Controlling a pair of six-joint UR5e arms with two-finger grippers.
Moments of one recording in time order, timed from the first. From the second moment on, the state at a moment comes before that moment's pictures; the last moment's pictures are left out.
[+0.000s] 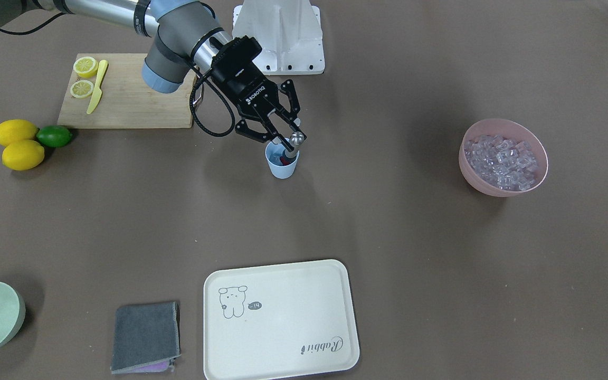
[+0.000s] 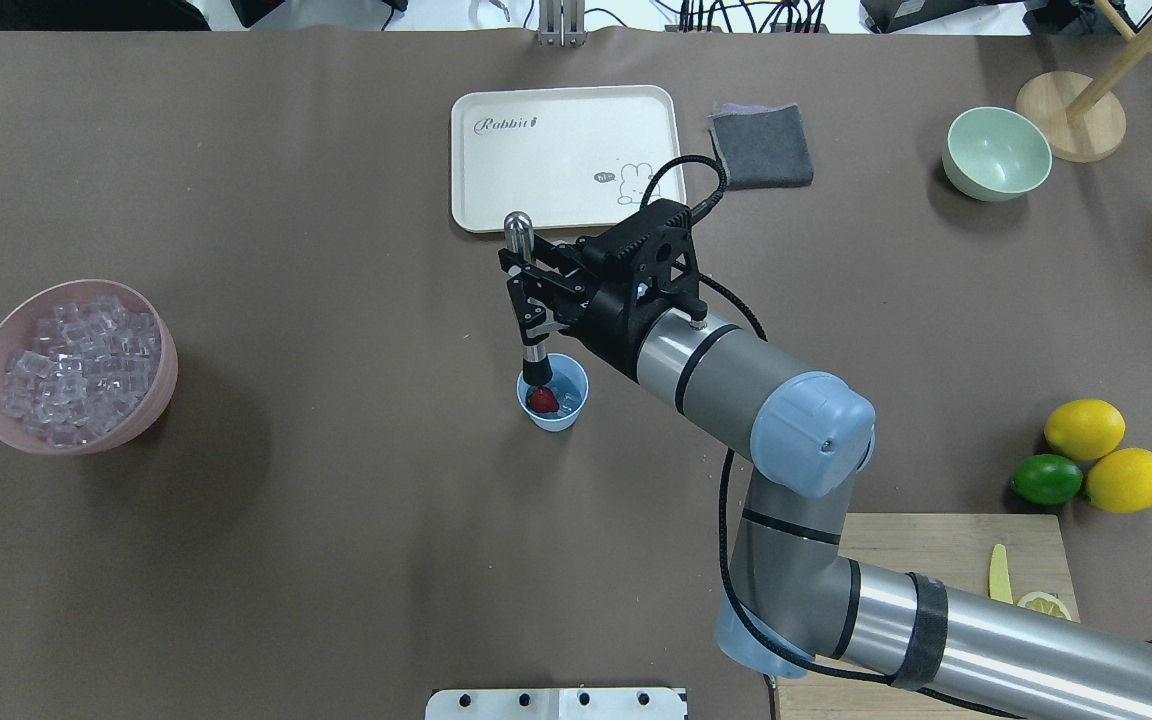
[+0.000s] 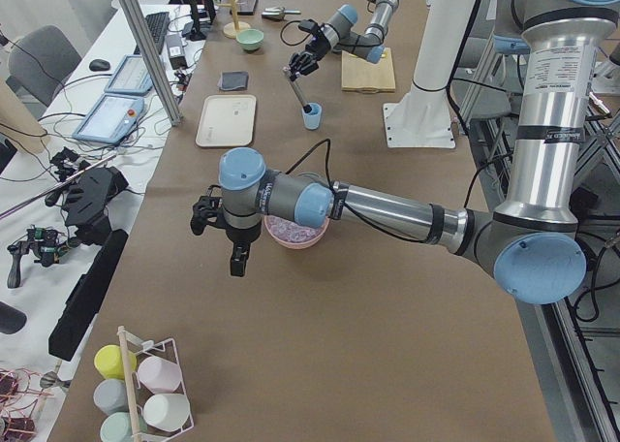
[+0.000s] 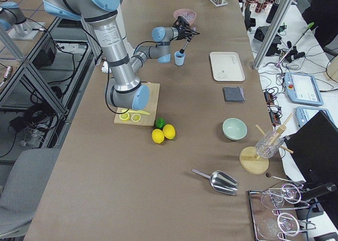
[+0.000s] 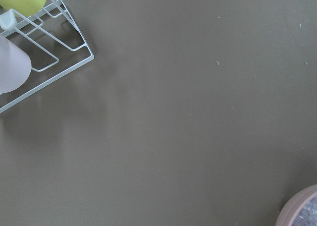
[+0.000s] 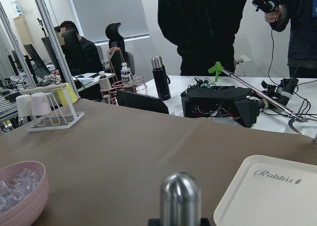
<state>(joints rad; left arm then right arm) -1.49 -1.63 -1.73 -1.64 -2.30 -0.19 0.39 -1.01 1.63 -0.42 1.23 0.68</state>
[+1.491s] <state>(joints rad) -1.50 -1.63 -1.74 -1.64 -2.30 -0.19 0.34 -1.06 1.63 -0.40 1.19 0.67</state>
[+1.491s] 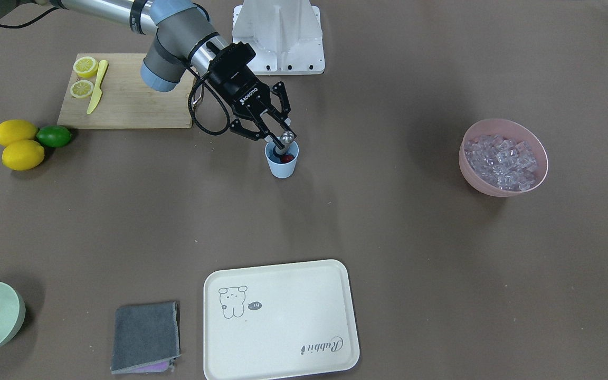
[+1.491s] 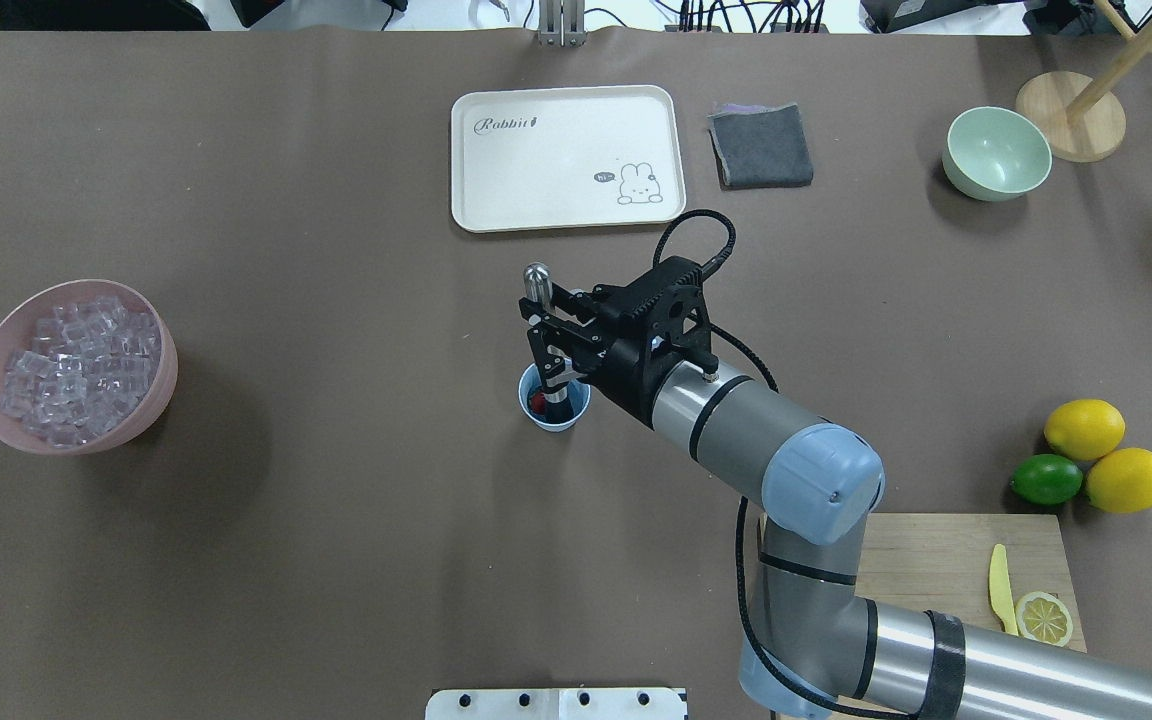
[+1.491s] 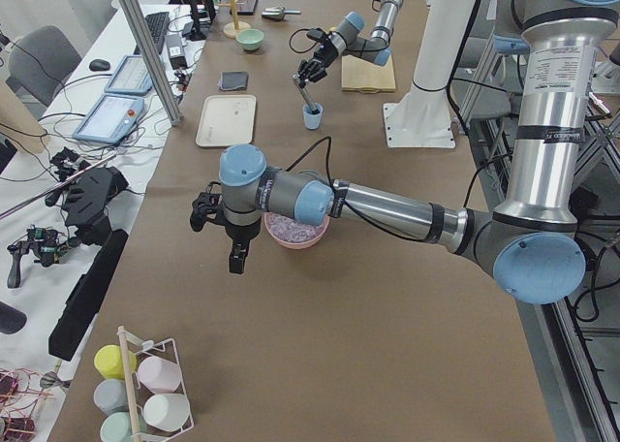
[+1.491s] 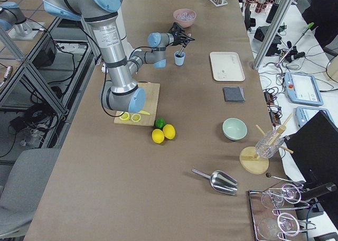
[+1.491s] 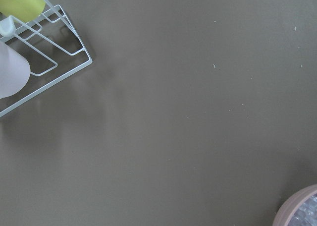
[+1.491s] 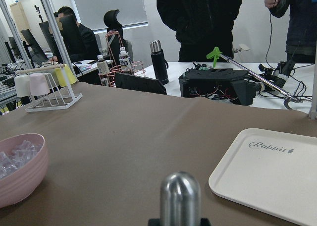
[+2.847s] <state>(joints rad) -1.49 -1.63 -1.74 -1.64 -2.30 -0.19 0.37 -1.04 1.67 -0.48 1.19 0.67</state>
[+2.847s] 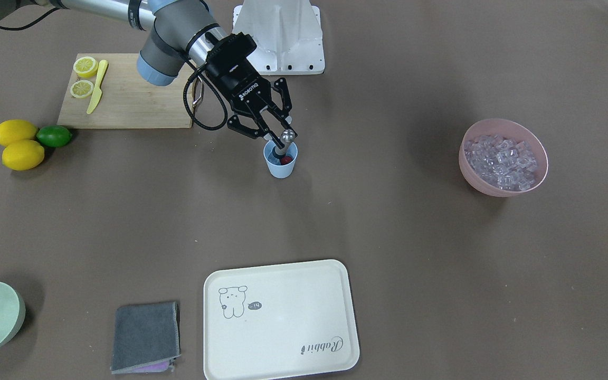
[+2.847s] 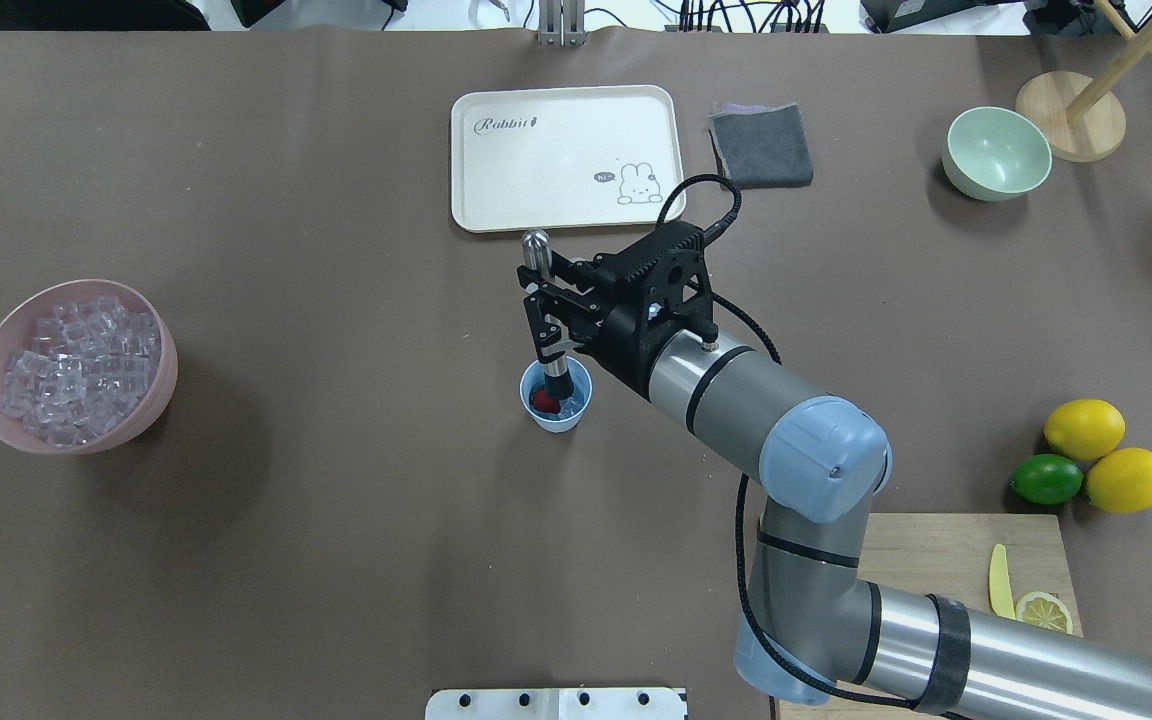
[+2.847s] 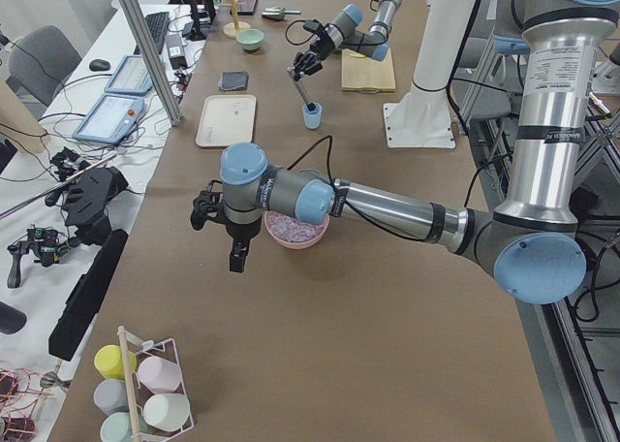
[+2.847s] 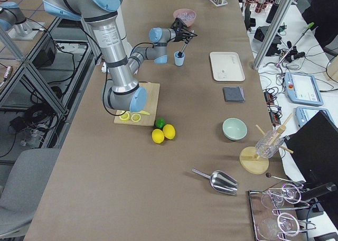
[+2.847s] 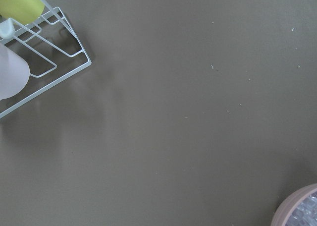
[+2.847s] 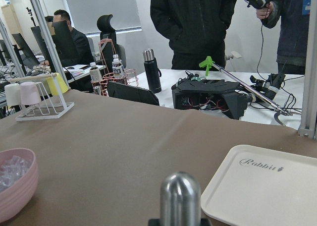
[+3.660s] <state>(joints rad) -1.49 -1.64 -1.74 -1.64 -2.30 -0.19 0.36 -1.04 1.64 -0.48 1.19 0.68</state>
